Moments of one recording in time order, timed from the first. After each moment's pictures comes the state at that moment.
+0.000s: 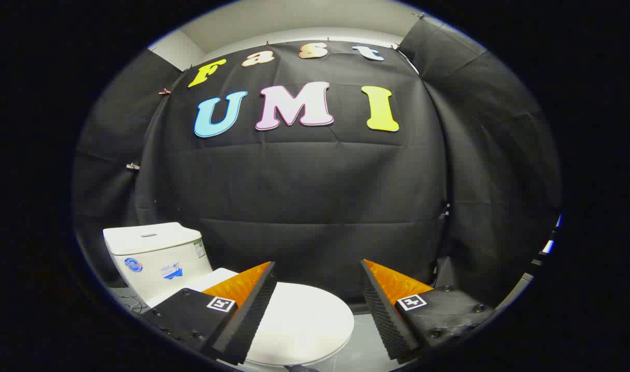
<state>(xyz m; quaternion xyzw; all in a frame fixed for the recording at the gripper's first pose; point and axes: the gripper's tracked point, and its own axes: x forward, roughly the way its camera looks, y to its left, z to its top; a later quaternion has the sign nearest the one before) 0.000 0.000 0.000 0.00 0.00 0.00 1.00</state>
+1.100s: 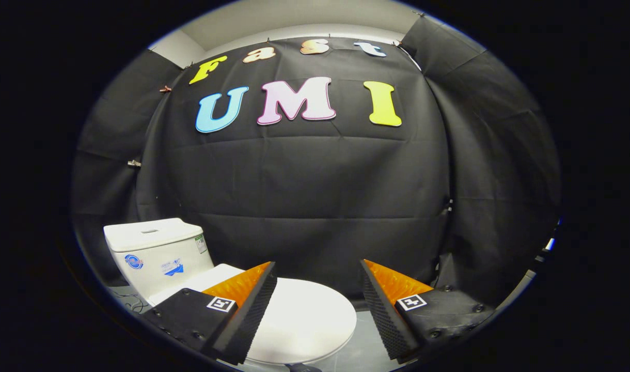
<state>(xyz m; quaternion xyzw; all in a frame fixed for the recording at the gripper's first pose) 0.001 0.000 -0.010 0.00 0.02 0.00 1.00</state>
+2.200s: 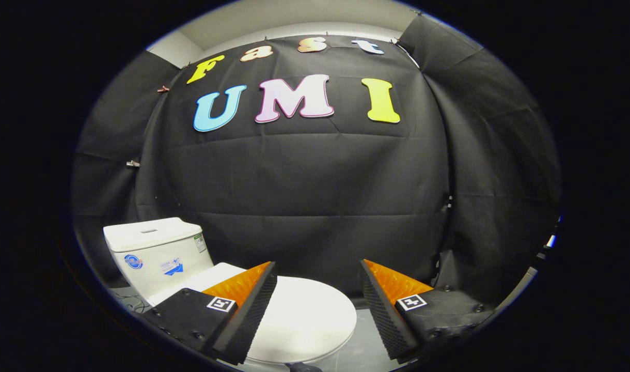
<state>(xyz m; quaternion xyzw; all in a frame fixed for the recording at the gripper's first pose) 0.003 -0.004 -0.011 0.01 0.02 0.00 1.00</state>
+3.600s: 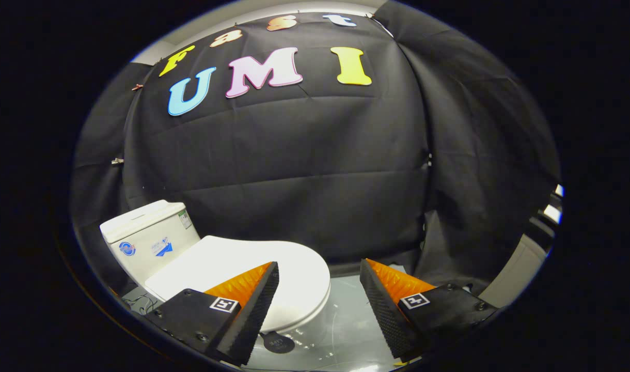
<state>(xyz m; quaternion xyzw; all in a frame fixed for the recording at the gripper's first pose) -0.037 -0.066 -0.087 0.06 0.14 -0.04 0.99</state>
